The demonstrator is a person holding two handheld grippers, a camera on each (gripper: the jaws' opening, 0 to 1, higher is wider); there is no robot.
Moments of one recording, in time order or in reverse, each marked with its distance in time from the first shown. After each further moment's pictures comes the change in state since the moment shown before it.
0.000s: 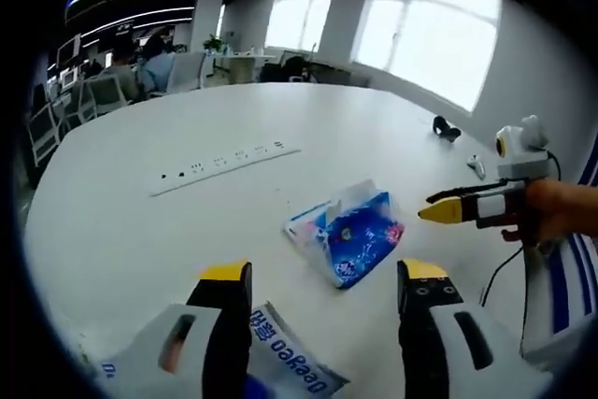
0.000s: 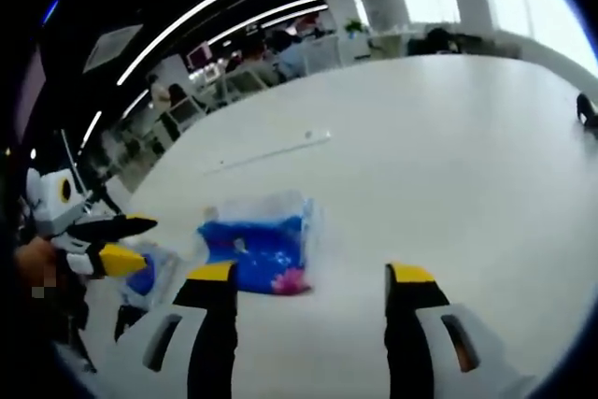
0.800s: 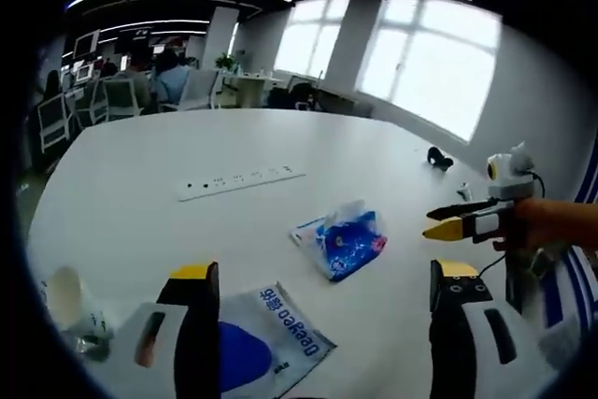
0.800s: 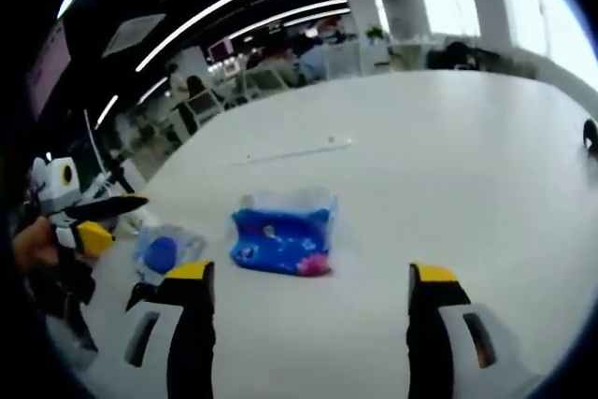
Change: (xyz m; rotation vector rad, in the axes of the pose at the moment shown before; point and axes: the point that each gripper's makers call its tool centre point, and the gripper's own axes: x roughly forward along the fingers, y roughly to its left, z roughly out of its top) left arm -0.069 0.000 0.005 -0.028 -0.107 -0.006; right arm -0.036 0.029 0.001 -0.105 -0.003 0.058
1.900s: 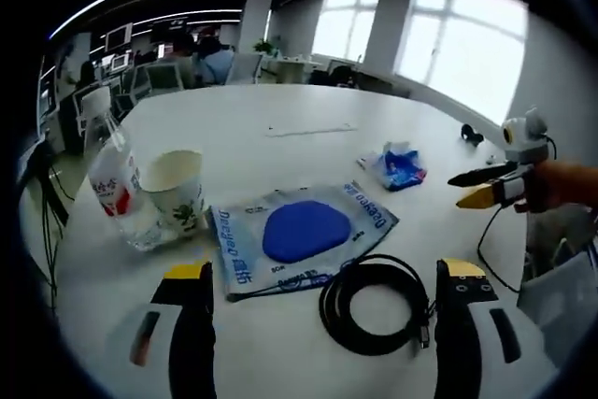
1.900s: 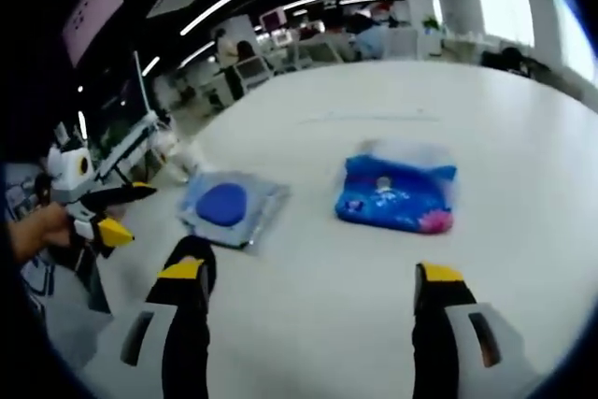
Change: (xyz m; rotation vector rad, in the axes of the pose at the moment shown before) left arm -0.117 0.073 -0.099 -0.028 0.082 0.195; right arm 0.019 0.117 -0.061 -0.132 0.116 0.173
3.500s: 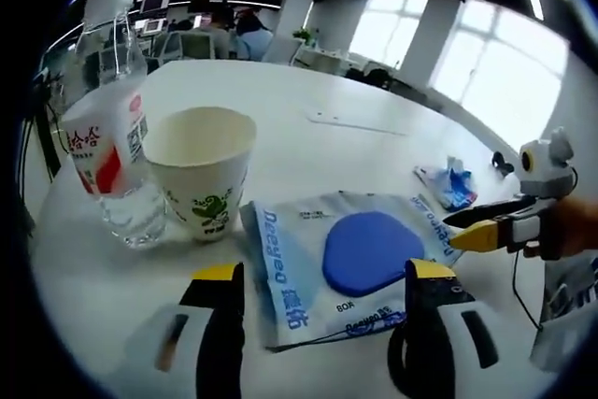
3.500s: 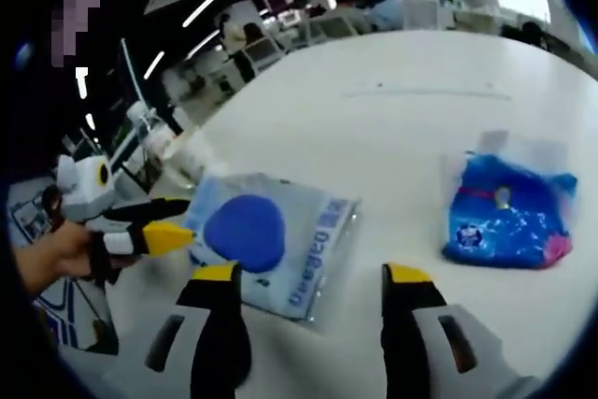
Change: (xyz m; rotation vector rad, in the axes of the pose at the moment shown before) left arm 0.065 0.057 0.002 -0.181 0.004 0.048; right arm 0.103 0.047 0.017 0.066 0.097 0.086
